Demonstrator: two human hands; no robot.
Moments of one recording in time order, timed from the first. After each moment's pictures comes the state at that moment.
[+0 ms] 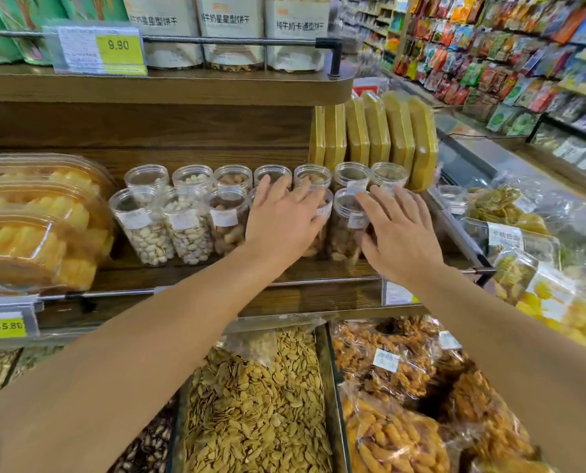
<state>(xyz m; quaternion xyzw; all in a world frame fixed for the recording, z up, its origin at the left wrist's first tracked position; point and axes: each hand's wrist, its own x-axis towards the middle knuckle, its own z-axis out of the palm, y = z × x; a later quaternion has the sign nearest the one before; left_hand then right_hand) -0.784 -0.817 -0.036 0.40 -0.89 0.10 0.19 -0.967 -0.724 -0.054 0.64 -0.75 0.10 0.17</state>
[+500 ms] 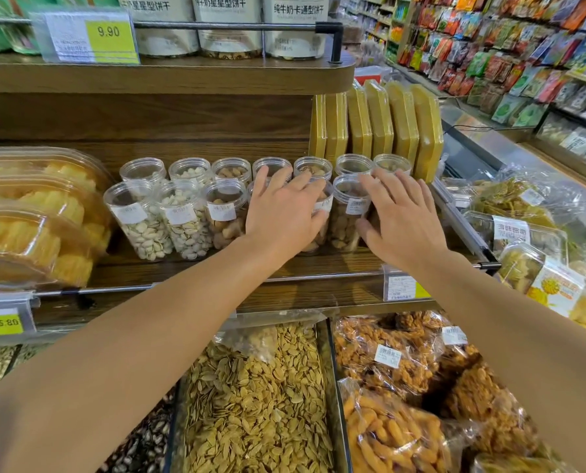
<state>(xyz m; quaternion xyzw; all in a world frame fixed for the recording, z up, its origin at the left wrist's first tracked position) -0.786 -0.820 -0.035 0.39 -0.89 0.11 0.21 -0.972 -0.734 -0.046 0.64 -0.74 0.13 0.17</state>
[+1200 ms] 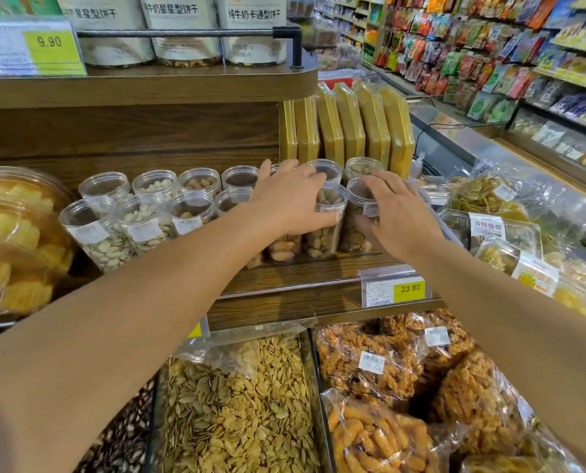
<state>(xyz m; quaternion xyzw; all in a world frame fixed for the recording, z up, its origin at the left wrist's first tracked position) -0.841 -0.847 -0.005 0.33 -0.94 0.06 0.06 -1.008 -0.737 -0.034 0.61 -0.77 0.18 0.08</state>
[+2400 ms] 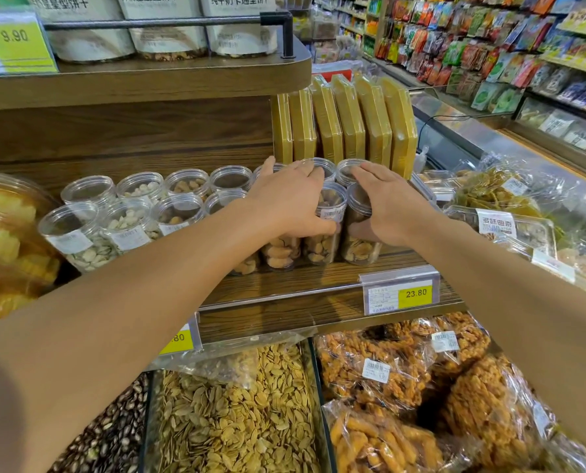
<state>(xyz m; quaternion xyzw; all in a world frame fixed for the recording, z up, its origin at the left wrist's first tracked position) -0.852 -0.853 -0.002 0.31 -0.95 0.09 0.00 -1.003 -0.752 -0.008 0.64 -0.75 0.13 -0.02</state>
